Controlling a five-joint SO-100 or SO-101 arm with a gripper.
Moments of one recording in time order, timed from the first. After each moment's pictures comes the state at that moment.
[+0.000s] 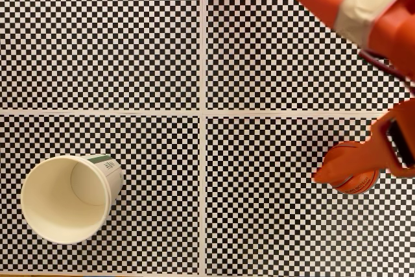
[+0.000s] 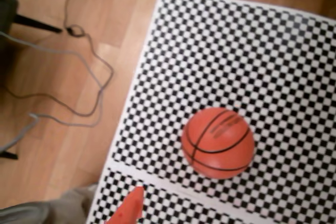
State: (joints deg) arm -35.9 42.4 6.5 96.0 -70.8
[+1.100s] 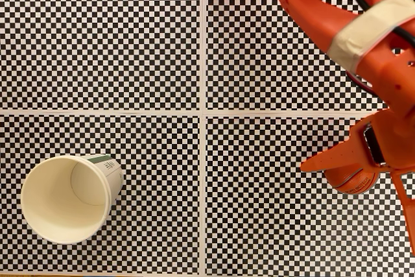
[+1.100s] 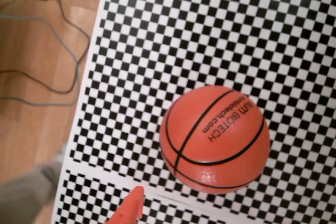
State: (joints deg) arm -34.5 30.2 3.0 96.2 -71.2
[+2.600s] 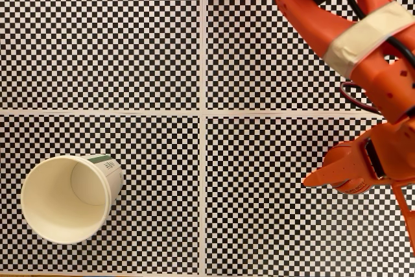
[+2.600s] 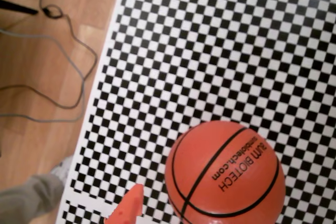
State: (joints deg) arm -34.2 27.2 3.0 87.5 -71.5
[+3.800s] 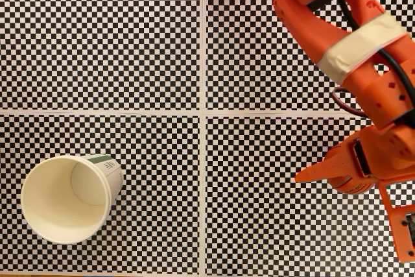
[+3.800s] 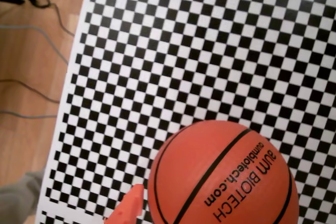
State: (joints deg) arm -33.6 22.9 3.0 86.1 -71.4
